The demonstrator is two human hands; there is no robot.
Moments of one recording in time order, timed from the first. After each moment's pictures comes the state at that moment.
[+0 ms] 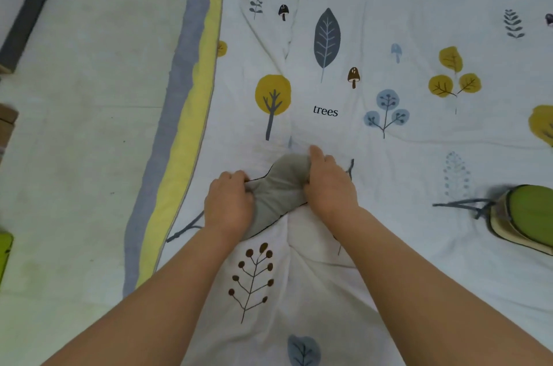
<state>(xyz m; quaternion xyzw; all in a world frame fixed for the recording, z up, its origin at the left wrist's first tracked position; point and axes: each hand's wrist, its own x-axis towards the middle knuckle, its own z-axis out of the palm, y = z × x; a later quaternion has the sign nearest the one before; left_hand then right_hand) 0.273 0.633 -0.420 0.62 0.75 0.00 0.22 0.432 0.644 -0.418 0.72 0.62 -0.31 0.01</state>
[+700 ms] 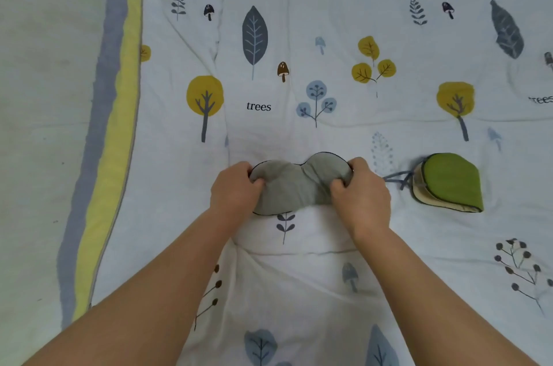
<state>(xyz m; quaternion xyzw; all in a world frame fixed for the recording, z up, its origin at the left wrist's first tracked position) 0.371 0.644 -0.417 0.63 0.69 0.00 0.36 0.539 0.581 -0.395 0.87 0.40 -0.26 -0.15</state>
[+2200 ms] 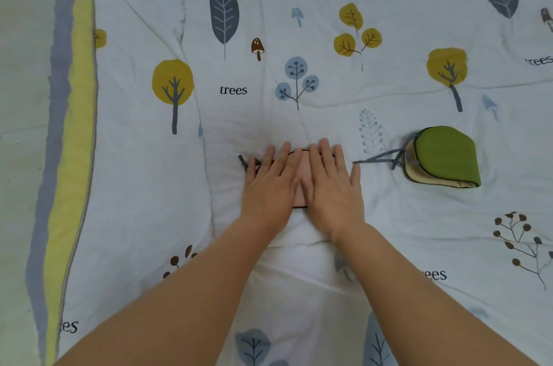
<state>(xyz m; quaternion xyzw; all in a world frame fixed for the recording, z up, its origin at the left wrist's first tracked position) 0.426 0.605 -0.468 0.83 0.50 -0.08 0.23 0.542 0.561 -0.459 0.78 0.56 -0.27 0.00</state>
